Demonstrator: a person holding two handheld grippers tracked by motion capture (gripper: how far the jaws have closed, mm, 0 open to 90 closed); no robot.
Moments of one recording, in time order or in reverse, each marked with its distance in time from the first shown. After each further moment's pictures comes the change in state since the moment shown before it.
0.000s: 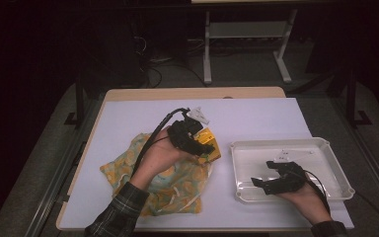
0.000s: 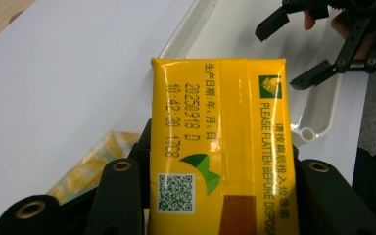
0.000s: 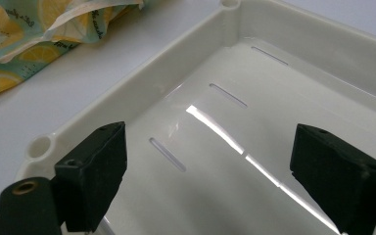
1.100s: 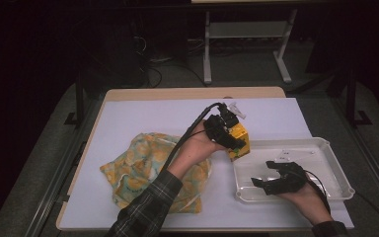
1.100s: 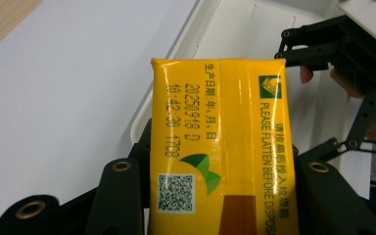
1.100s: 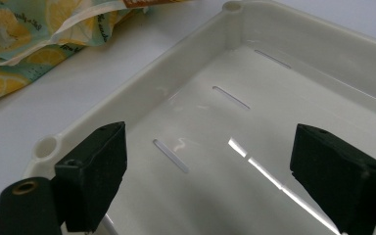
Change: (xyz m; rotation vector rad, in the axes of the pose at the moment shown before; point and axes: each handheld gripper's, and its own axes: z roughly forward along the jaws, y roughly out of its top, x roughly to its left) left arm -0.013 0.060 0.064 -0.001 -0.033 0.034; right arm 0.000 0.000 -0.001 -0.012 0.015 0.000
